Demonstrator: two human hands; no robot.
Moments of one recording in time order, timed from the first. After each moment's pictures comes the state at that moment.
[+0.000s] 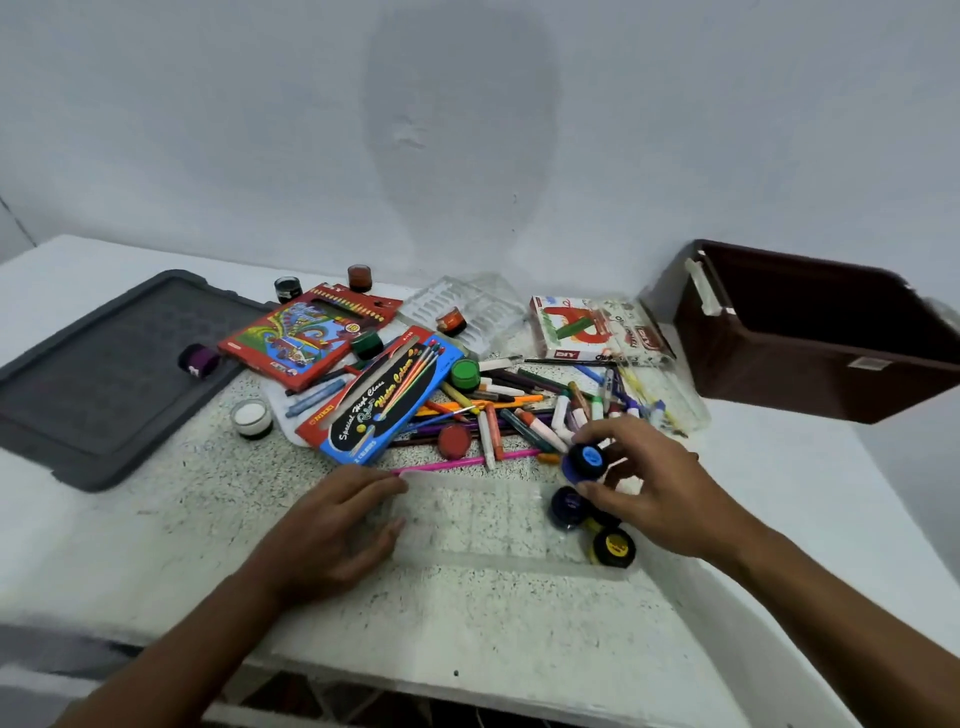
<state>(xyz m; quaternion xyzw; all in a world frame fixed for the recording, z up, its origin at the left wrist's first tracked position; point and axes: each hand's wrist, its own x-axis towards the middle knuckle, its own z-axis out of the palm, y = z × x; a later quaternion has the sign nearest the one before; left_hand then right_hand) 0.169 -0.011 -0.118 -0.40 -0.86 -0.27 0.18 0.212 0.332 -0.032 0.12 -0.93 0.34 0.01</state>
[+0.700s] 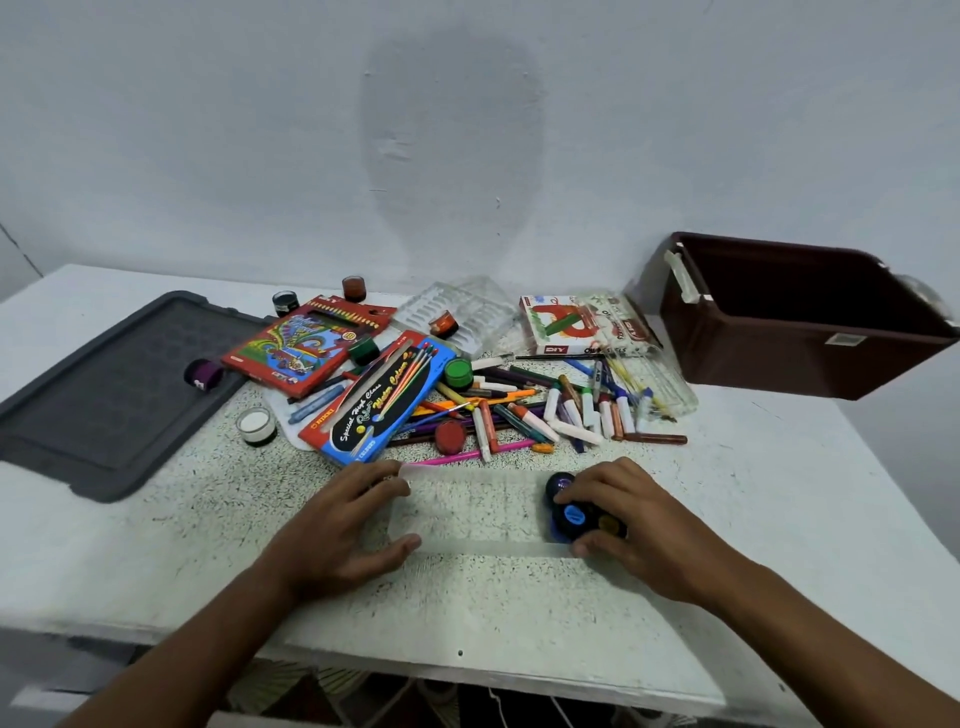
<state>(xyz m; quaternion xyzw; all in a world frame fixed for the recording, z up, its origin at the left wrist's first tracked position) 0.172 -0.012 -0.117 -0.40 -0.87 -0.25 0.14 0.252 0.328 -0.062 0.19 -0.96 0.21 0.00</state>
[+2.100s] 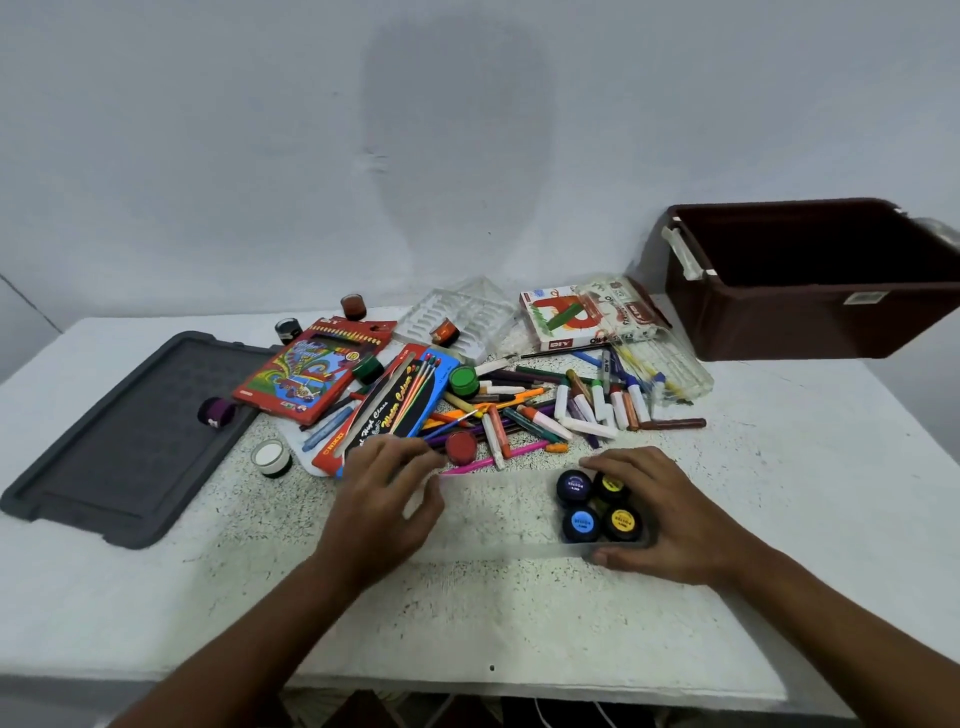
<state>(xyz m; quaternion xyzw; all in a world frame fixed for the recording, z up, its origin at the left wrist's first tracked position) 0.159 0.027 -0.086 -0.37 -0.87 -0.20 0.25 0.236 0.352 -0.107 0.17 -0.94 0.29 0.06</state>
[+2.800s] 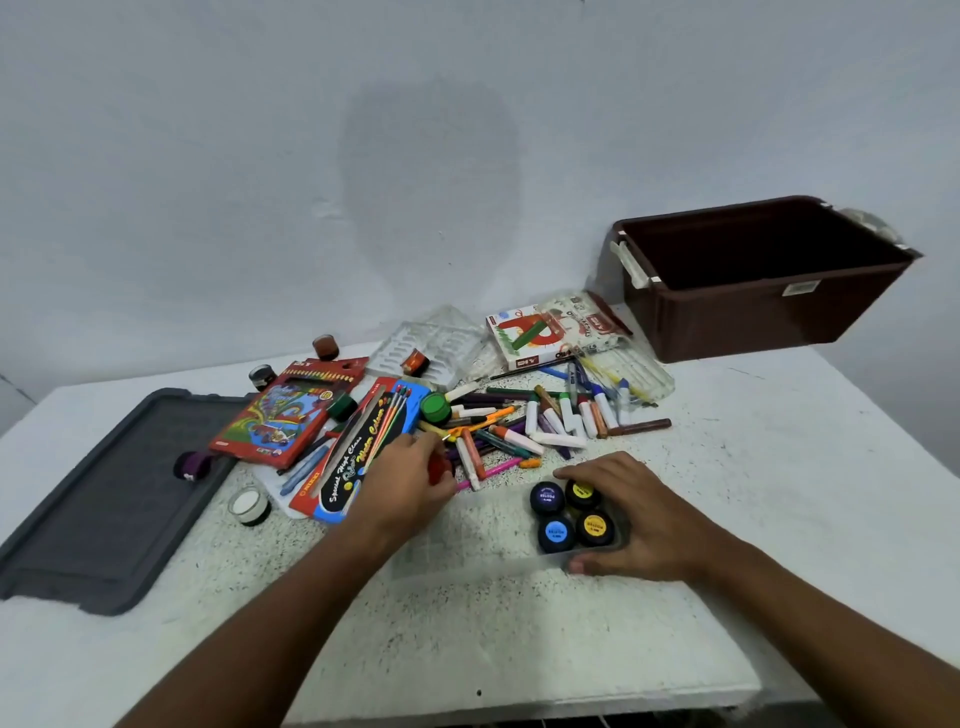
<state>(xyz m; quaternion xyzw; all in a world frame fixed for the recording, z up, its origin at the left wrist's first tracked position) 0.132 0.090 -0.049 -0.23 -0.96 -0.18 0.01 0.238 0.350 -0.104 0.15 -0.94 0.31 0.05</state>
